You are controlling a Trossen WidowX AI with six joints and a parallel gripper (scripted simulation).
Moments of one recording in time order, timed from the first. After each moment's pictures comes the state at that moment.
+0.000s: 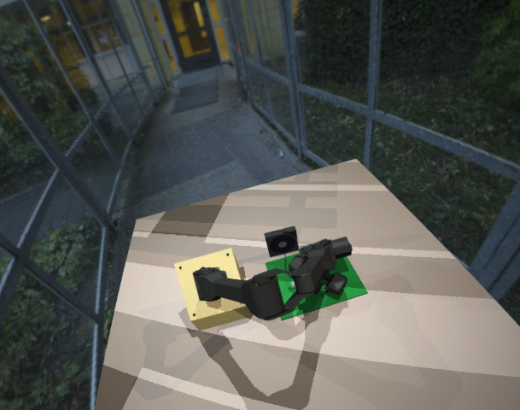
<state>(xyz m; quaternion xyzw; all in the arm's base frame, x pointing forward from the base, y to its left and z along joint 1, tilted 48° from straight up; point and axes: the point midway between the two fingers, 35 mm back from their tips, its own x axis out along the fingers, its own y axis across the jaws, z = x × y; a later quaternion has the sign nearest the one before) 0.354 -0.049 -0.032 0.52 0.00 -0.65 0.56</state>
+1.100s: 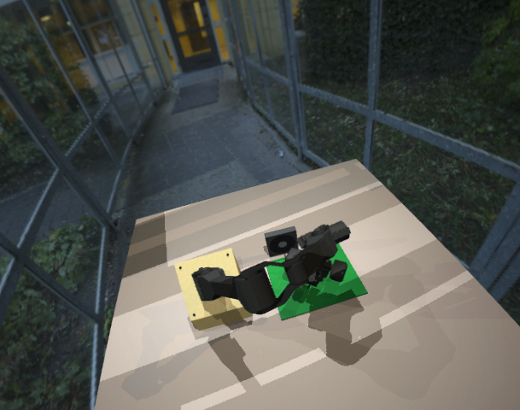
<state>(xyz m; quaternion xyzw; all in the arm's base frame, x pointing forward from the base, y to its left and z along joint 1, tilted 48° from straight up) 0.344 -0.010 -0.002 0.47 0.05 -0.64 0.60</state>
